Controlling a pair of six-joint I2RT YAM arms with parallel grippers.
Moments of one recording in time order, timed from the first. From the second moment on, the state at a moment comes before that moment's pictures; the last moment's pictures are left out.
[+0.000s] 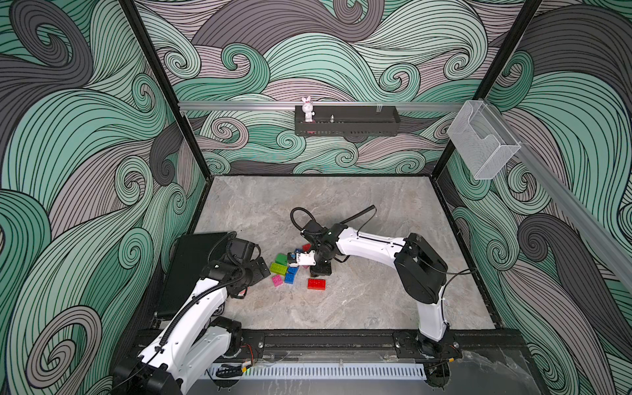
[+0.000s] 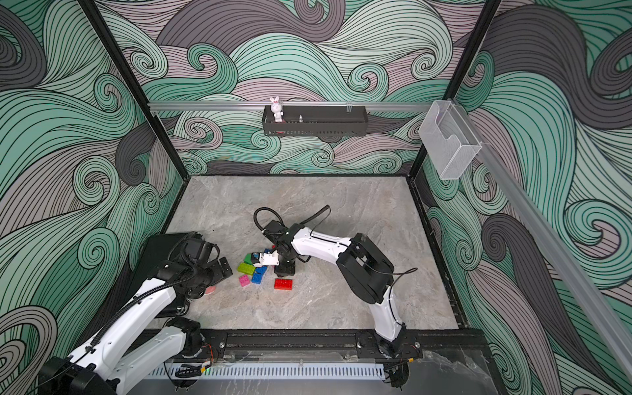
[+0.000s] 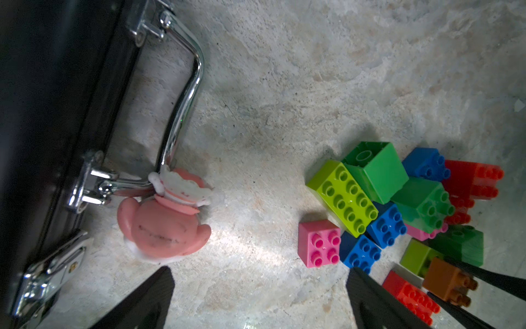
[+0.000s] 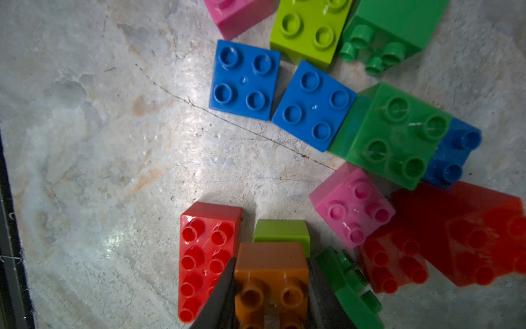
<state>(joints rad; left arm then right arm) -0.26 0.89 0.61 -0.90 -0.04 -0.80 0.92 2.00 1.44 -0.79 -0.22 -0.71</state>
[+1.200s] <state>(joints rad) -0.26 0.93 0.61 -0.90 -0.02 -0.79 0.93 2.03 1.45 -0.80 -0.15 -0.78</state>
